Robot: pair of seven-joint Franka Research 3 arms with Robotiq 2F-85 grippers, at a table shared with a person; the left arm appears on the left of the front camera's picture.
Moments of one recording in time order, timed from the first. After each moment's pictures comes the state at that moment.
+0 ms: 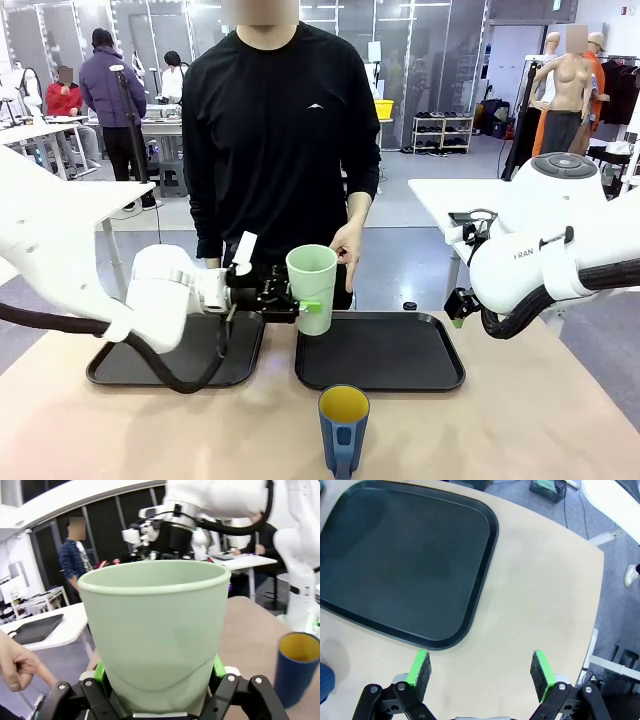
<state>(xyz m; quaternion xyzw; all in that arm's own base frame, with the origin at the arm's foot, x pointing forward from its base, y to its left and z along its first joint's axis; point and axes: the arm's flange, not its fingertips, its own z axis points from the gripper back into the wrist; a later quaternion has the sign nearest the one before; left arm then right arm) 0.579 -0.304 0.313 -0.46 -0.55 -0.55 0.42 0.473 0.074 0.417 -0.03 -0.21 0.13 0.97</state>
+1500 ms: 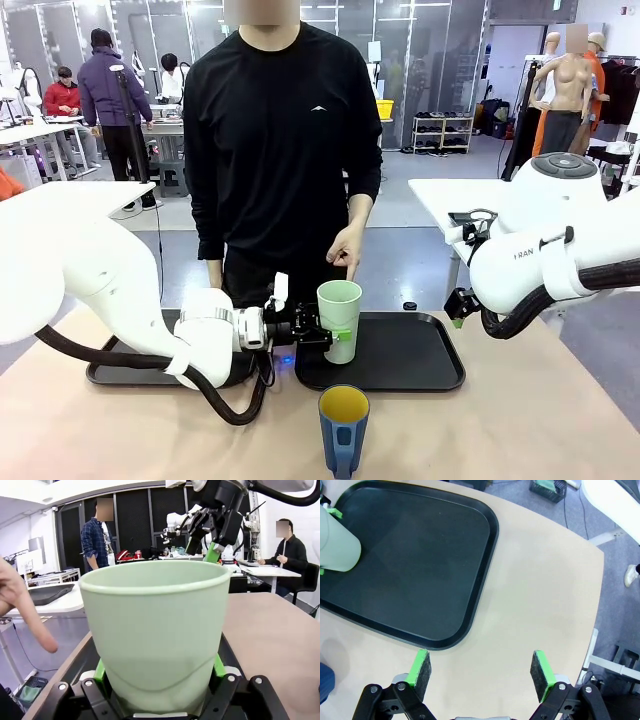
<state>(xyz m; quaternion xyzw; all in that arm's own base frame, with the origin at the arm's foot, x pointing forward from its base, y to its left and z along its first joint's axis) 0.605 -0.352 0.208 -0.48 -0.55 -0.49 0.48 0.473 0.074 0.417 -0.03 -0.21 0.13 0.97</state>
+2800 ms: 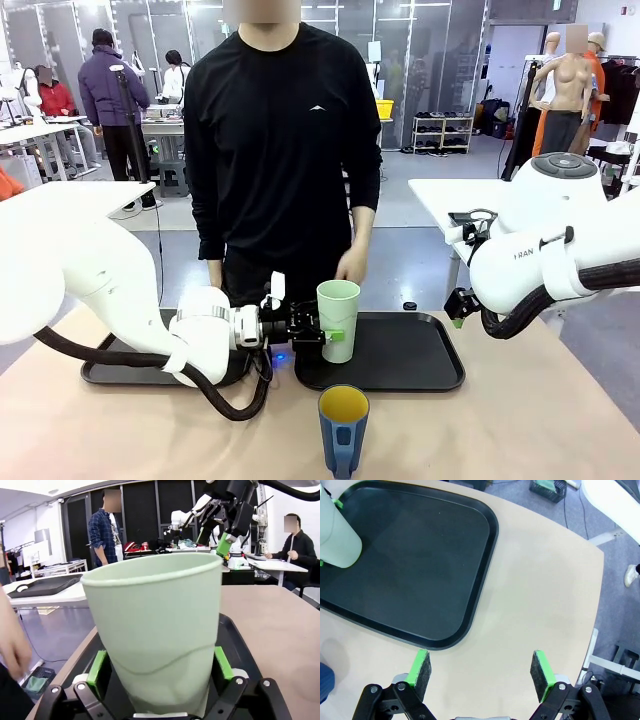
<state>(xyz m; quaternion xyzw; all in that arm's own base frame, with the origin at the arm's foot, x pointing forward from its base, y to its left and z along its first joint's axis) 0.616 -0.333 0.209 -0.45 -0.55 -0.49 0.50 0.473 0.074 0.417 -0.03 -0.21 0.13 0.97</state>
